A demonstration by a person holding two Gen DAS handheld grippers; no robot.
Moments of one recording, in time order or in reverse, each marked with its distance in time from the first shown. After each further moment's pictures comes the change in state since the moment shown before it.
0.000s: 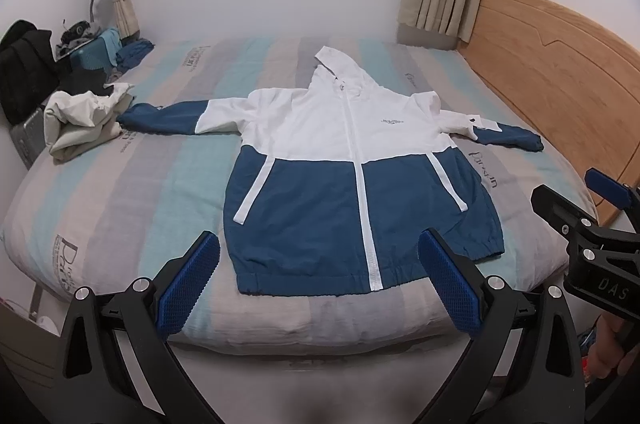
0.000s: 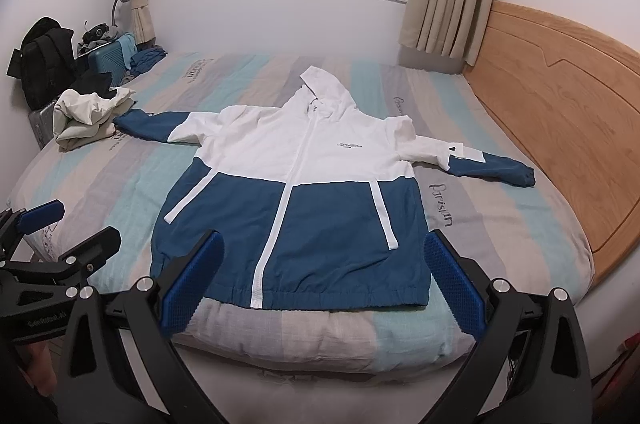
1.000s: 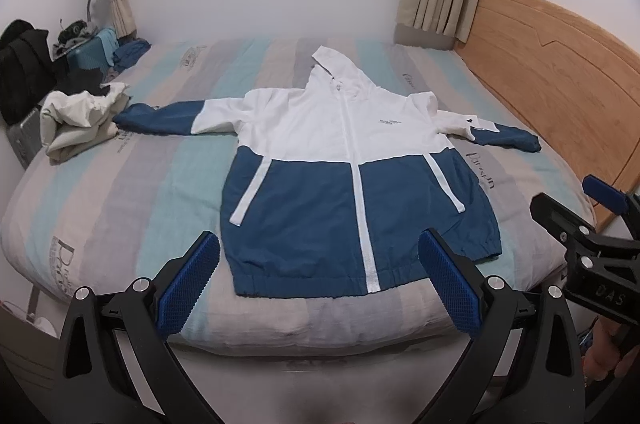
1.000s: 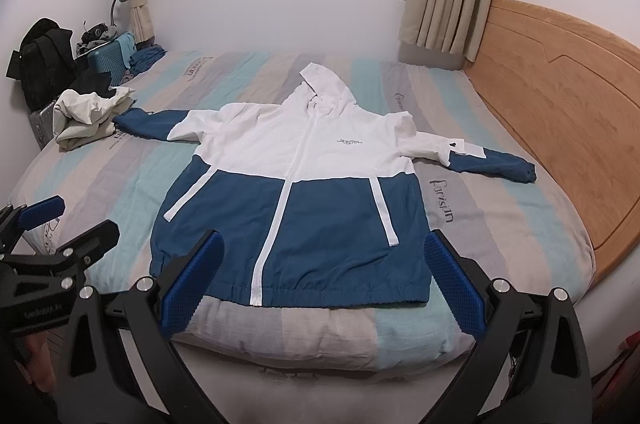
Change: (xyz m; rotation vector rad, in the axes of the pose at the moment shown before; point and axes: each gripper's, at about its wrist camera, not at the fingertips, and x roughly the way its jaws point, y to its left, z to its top) left arm 0.006 0.001 0.005 -0.012 0.007 -0.021; right arm 0.000 -0.001 -0.002 0.008 0.005 0.002
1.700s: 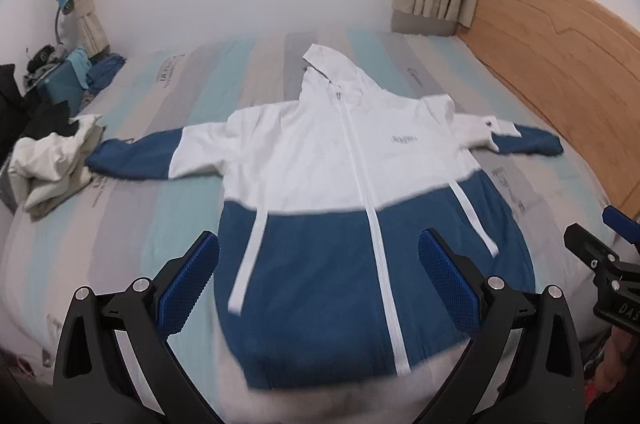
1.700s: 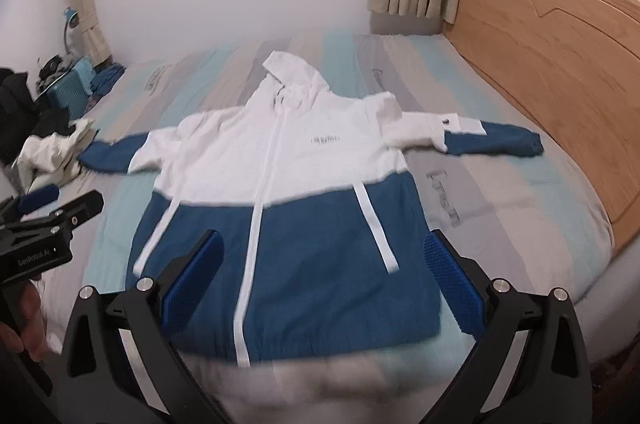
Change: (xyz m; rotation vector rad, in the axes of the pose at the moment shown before) left arm 0.125 0.012 0.115 0.088 0.042 -0.002; right arm 0.109 -0.033 0.060 0.162 0.078 -0.044
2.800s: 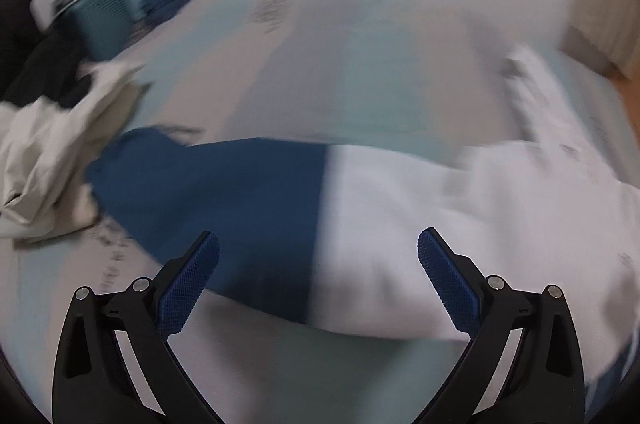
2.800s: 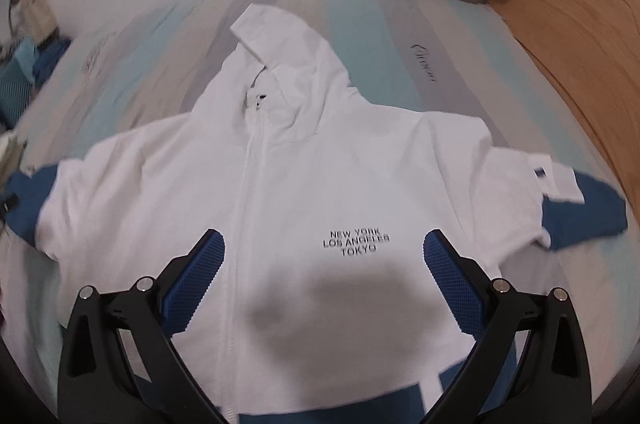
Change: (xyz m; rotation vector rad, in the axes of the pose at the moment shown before) left arm 0.322 0.338 0.104 -0.260 0.154 0.286; right arm 0.350 0.048 0.166 -0.074 0.211 -0.040
